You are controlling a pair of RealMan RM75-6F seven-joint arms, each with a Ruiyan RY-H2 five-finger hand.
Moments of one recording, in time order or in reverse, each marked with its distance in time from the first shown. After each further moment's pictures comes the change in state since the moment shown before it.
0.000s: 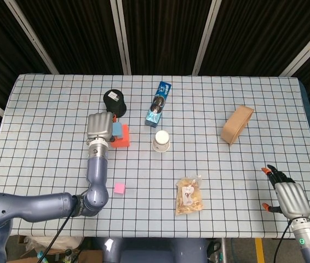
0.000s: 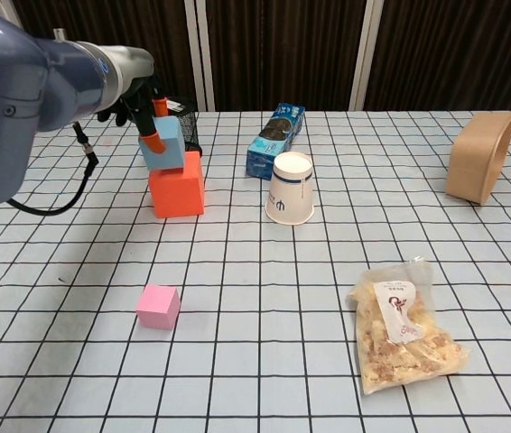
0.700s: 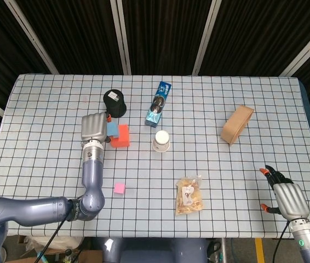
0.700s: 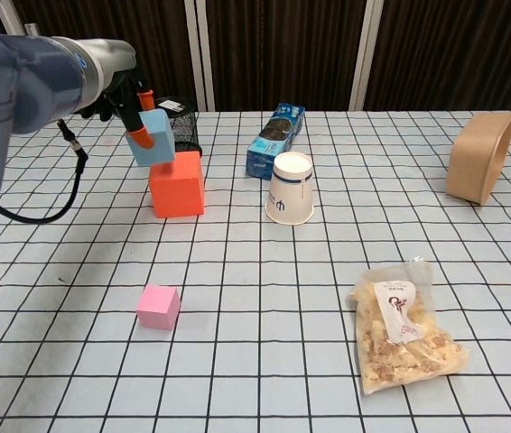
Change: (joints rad) left arm 0.059 0.001 -0.018 -0.060 0.048 0.053 -0.032; right arm -0.006 0.002 -0.006 -0.006 -0.026 0.018 0.009
